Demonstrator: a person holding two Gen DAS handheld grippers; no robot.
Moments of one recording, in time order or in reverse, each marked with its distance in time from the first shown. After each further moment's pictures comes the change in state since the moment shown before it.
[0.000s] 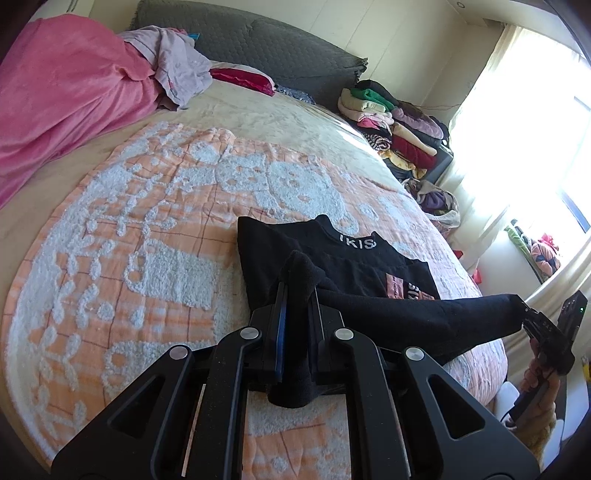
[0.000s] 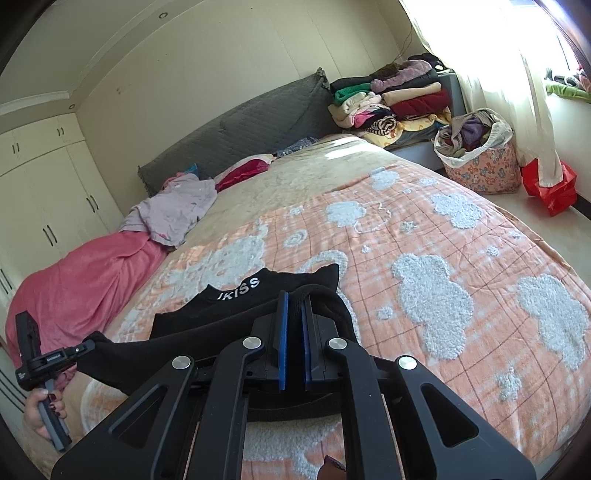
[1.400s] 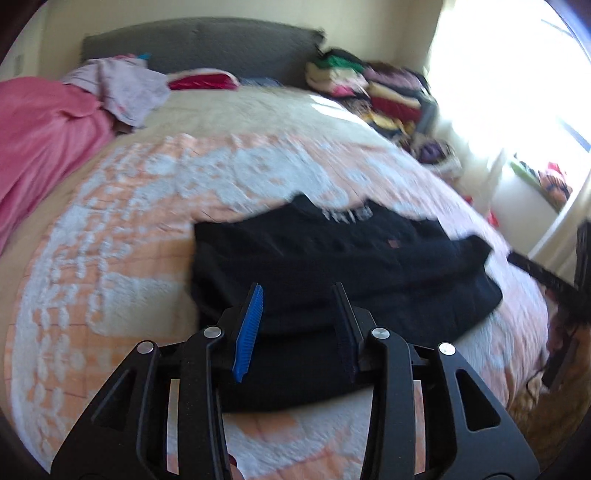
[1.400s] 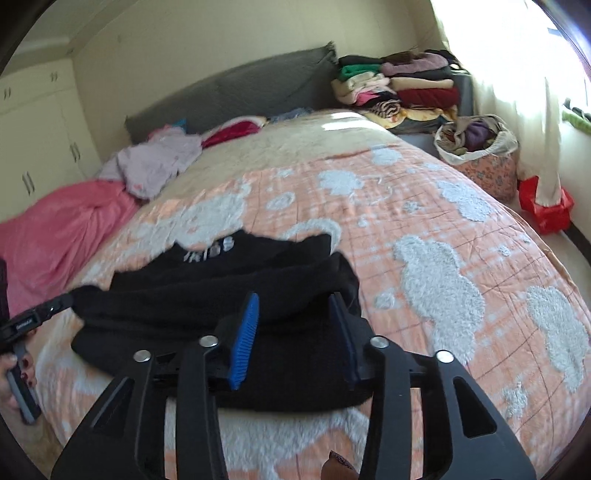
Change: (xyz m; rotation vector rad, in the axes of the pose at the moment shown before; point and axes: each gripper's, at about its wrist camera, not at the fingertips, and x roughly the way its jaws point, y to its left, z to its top) left arm 0.064 -0.051 -0.014 0.281 0.094 0.033; right arm 0.058 0.018 -0.028 -0.188 0.171 -0.106
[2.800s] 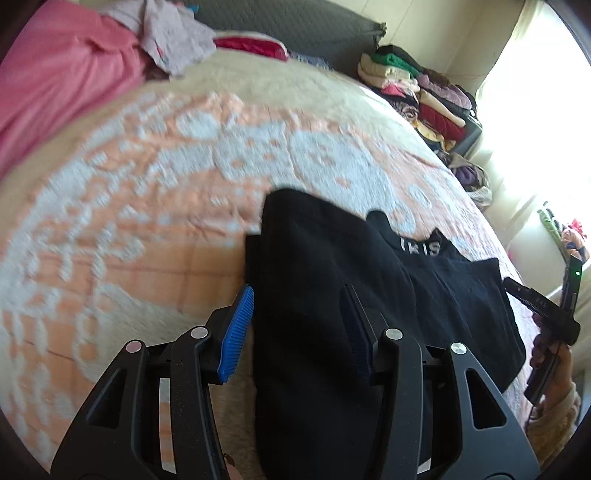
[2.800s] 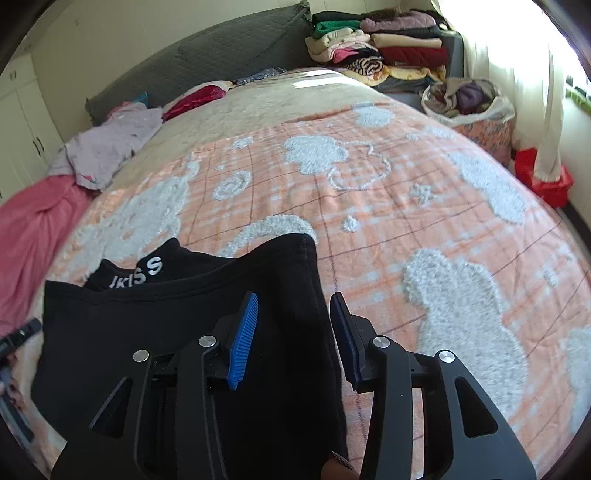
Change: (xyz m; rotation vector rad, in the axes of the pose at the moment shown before) left arm 0.064 0.088 0.036 -0.252 0.061 0.022; right arm 0.128 -0.046 0.059 0.134 0.127 -0.050
